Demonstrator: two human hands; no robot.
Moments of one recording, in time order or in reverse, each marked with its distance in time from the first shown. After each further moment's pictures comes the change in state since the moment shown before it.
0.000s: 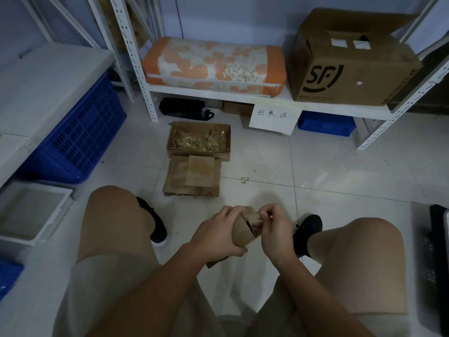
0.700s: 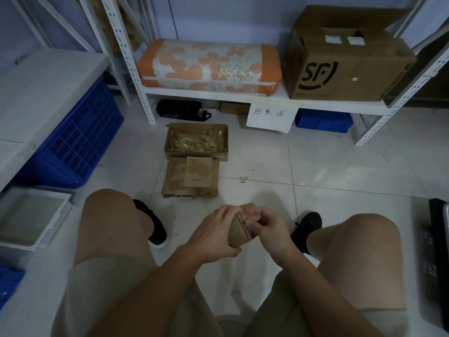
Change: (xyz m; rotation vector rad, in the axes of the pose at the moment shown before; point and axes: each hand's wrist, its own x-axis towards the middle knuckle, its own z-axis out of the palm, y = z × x) left_hand 0.001 -0.008 0.006 0.009 0.013 0.071; right_hand 0.007 0.010 -0.009 0.257 -0.271 0.090
